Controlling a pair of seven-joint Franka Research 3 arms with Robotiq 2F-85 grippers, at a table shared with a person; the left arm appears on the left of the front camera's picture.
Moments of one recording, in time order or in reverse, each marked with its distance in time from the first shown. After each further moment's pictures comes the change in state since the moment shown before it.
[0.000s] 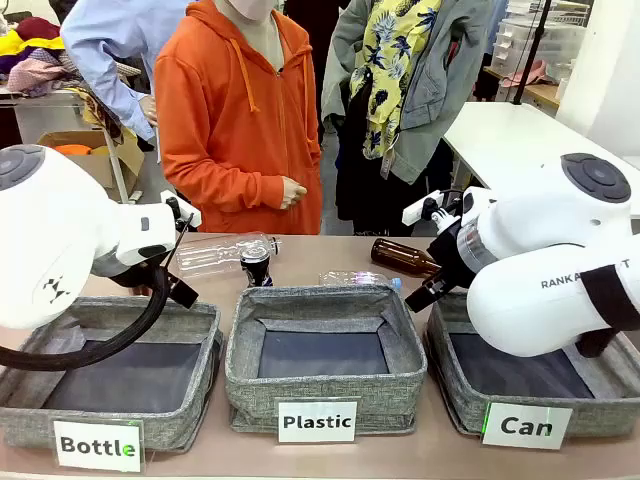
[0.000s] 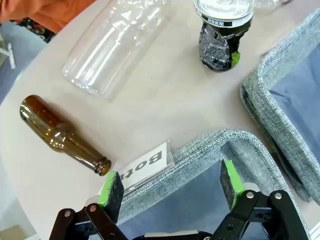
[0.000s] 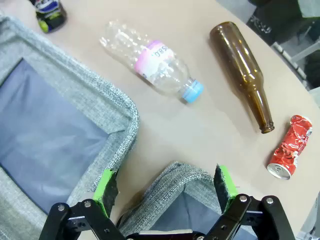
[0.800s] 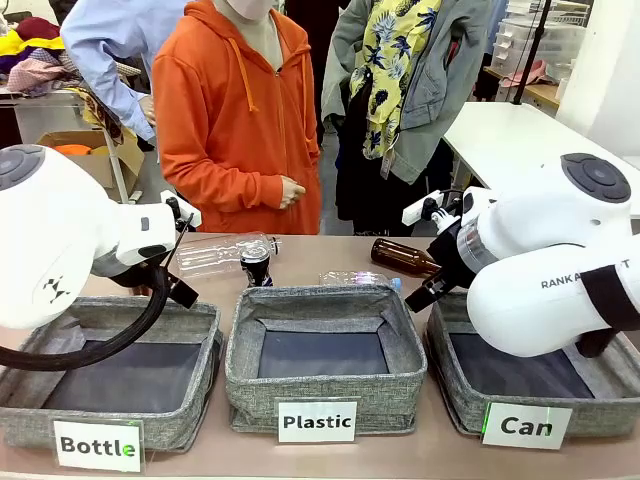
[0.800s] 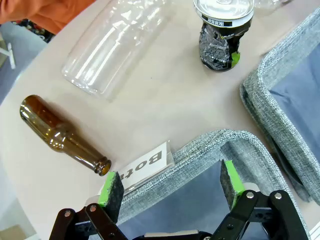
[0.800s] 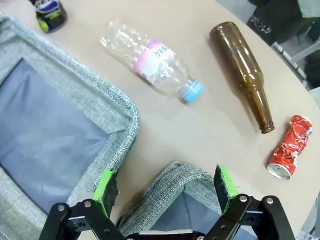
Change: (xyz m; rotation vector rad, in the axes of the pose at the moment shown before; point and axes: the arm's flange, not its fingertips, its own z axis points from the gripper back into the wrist) left arm 0.000 0.000 0.000 0.000 0.000 0.000; right arm 0.000 0.000 0.000 0.000 0.000 0.001
